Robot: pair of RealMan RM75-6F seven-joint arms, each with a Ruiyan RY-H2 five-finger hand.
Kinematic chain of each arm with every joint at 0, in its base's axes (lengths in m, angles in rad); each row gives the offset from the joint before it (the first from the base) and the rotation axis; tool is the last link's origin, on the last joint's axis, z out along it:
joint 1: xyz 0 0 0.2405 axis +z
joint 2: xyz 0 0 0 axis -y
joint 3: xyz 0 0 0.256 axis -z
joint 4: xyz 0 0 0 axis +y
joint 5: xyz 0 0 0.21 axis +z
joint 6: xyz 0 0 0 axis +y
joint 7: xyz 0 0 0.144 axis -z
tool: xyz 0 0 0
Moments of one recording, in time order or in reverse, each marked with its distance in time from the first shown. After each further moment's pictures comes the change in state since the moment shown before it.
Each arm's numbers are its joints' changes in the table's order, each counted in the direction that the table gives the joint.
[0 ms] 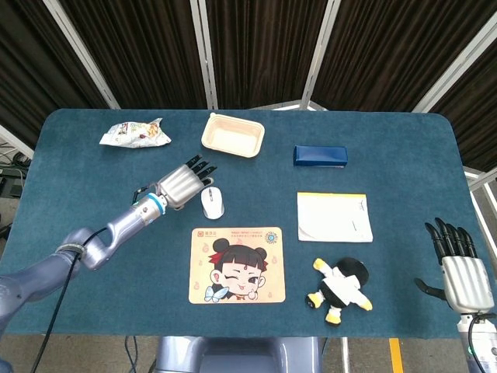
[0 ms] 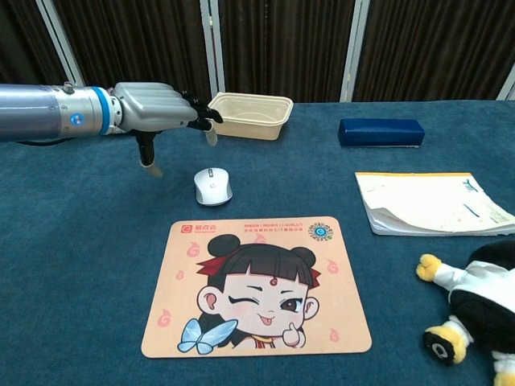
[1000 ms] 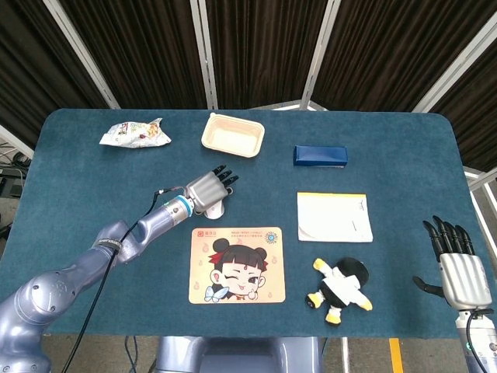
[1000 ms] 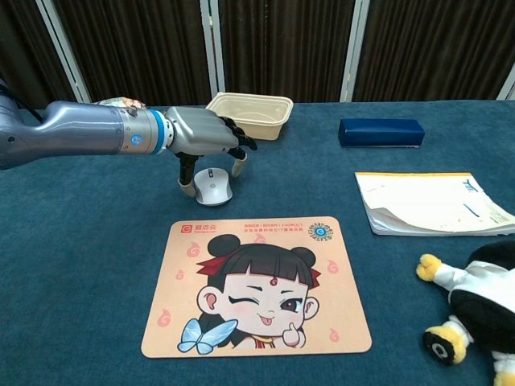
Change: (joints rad) left arm -0.147 0.171 -0.109 0.203 -0.003 -0.073 0.103; right arm 0.014 -0.008 -0.006 -0.013 0.021 -0.027 0.007
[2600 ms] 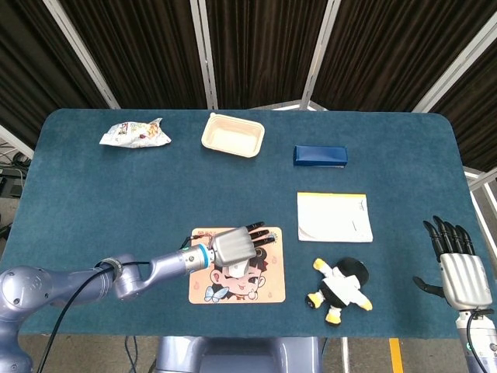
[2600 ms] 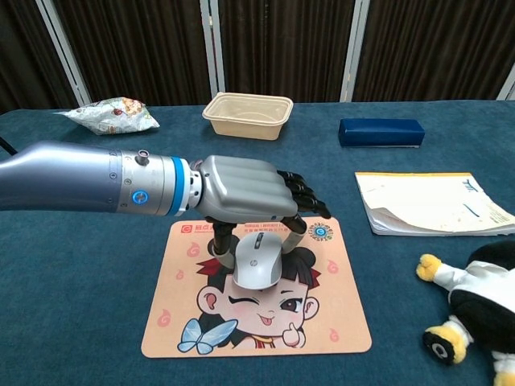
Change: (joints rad) left arm 0.005 -0.142 -0.033 -0.577 -0.014 0.099 -0.218; right arm 0.001 0.000 0.002 -0.001 0.000 0.003 0.000
